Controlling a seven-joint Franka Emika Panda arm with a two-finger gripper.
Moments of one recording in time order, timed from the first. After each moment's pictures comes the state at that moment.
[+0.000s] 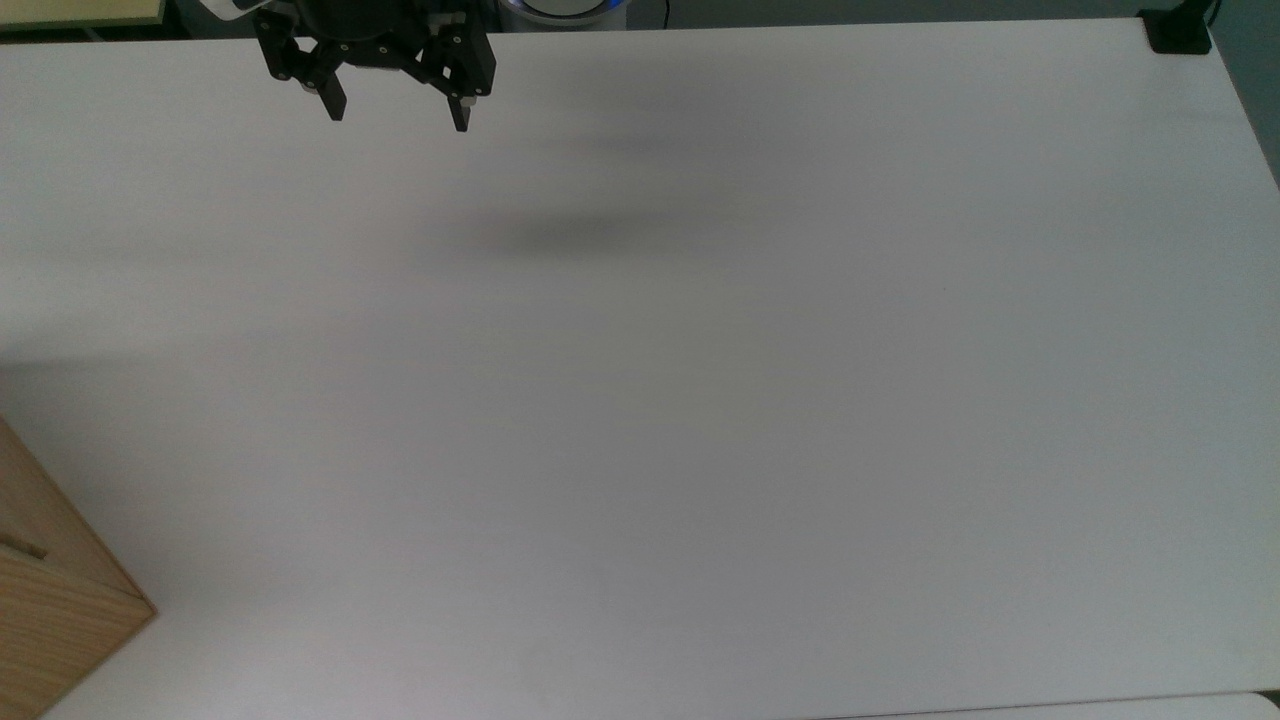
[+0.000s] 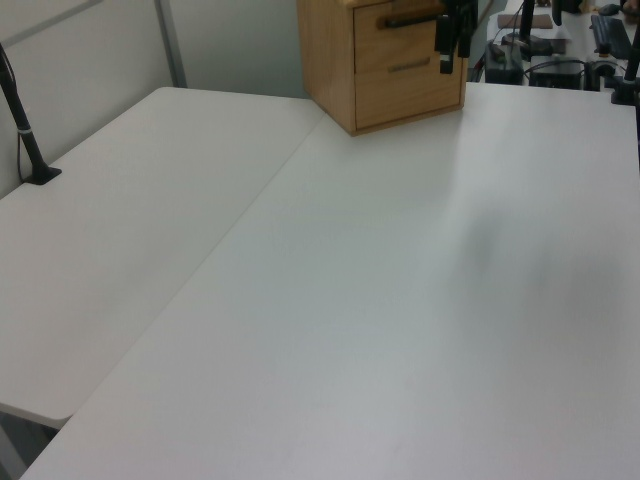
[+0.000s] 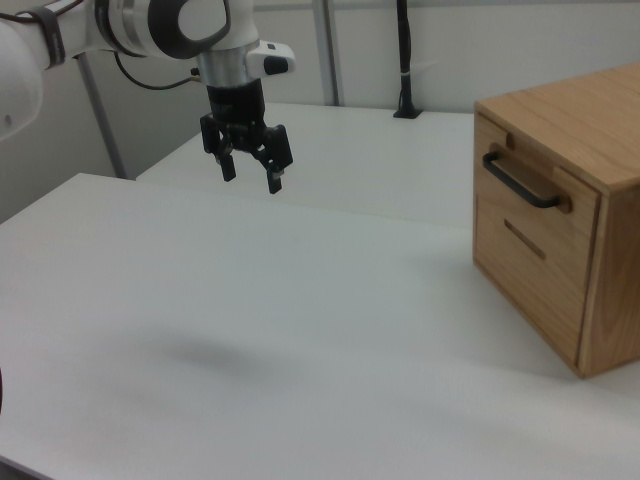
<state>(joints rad) -0.06 0.22 -0.06 -1.35 0.02 1.56 -0.03</state>
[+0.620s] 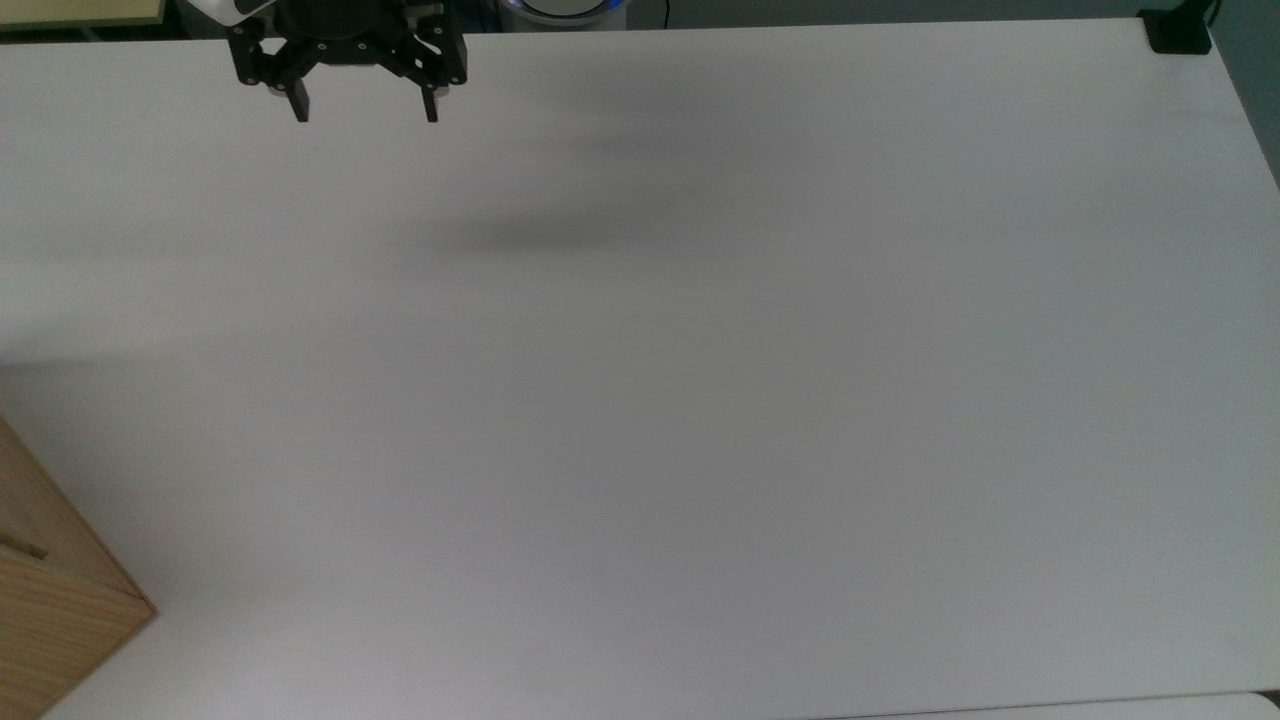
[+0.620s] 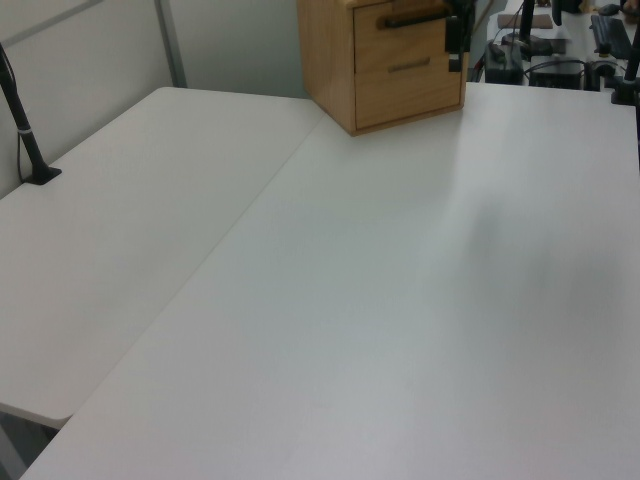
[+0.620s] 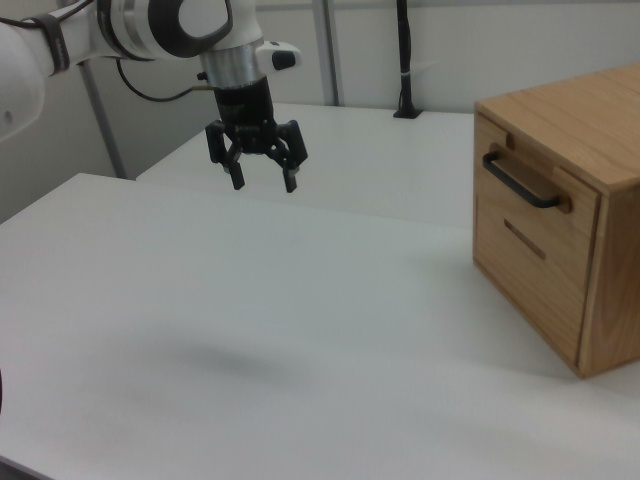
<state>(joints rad) -0.06 0.22 -0.06 -1.35 -0.08 1.56 -0.23</state>
